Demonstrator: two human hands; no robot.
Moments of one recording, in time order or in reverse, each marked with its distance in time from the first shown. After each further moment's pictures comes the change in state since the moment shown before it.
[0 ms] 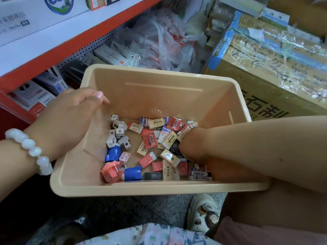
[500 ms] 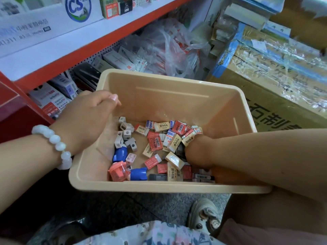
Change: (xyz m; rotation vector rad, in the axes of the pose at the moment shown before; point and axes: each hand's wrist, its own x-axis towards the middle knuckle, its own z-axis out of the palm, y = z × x) left_hand 0.005 -0.001 0.000 -0.020 -0.036 -0.001; right_hand -0.011 -0.005 0.003 -0.316 0.074 -0.066
